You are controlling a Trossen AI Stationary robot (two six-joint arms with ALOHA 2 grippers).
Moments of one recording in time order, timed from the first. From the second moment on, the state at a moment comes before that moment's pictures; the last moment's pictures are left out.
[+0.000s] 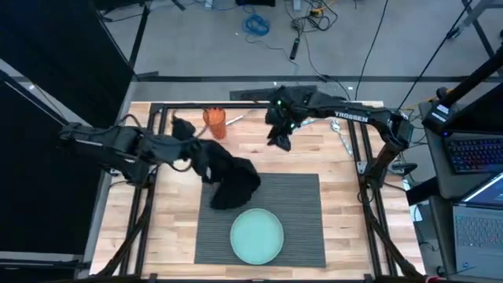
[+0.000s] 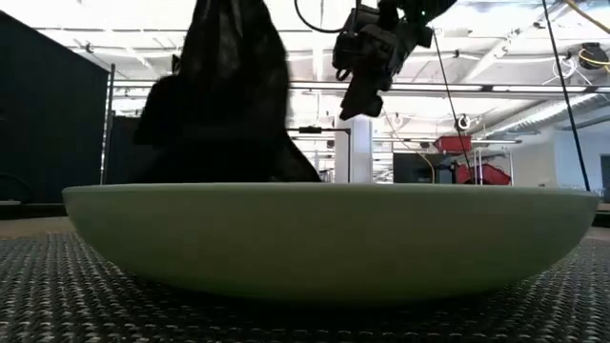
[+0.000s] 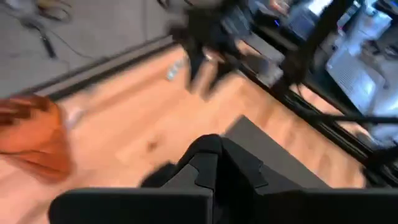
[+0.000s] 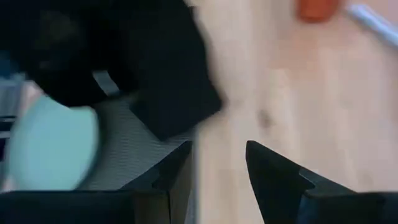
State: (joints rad) left arm -0.24 1.12 1.35 -0.86 -0.61 -0.75; right arm -0.42 1.70 1.41 -0.71 -0.53 -0.17
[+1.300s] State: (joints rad) left arm -0.19 1.11 1.35 -0.94 -0.61 -0.59; right arm -0.14 1.82 1.37 -0.07 -0.26 0.14
